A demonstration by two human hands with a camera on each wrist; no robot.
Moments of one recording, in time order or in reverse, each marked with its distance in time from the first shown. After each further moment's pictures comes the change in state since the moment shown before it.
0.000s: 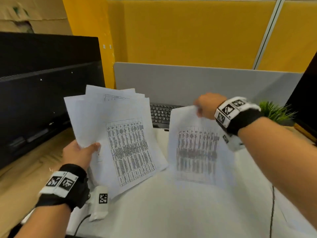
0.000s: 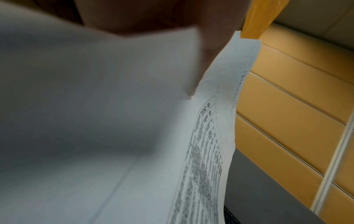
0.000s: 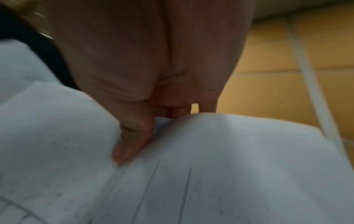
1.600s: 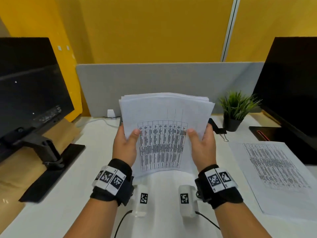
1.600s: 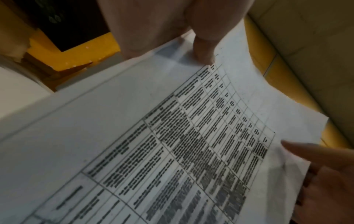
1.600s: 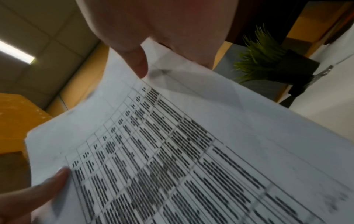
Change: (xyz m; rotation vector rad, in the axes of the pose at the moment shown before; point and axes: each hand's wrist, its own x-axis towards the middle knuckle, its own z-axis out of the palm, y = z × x) left_hand -0.066 0.032 0.166 -0.186 -0.432 0.291; right_hand -0.083 -0.018 0.122 1.632 0.811 0.402
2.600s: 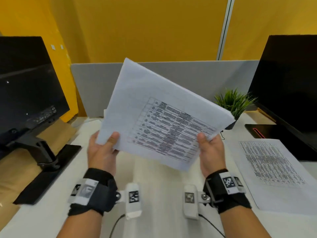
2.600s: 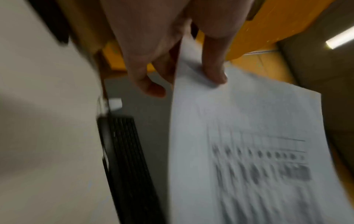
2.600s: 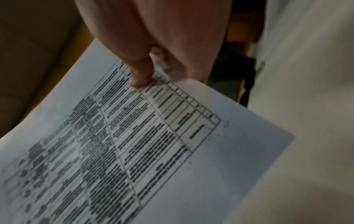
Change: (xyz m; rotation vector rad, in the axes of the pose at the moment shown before) left_hand 0.000 -0.007 -0.032 -0.484 0.149 -0.152; right_hand -0.002 0.019 -0.028 0.409 0.030 0.195
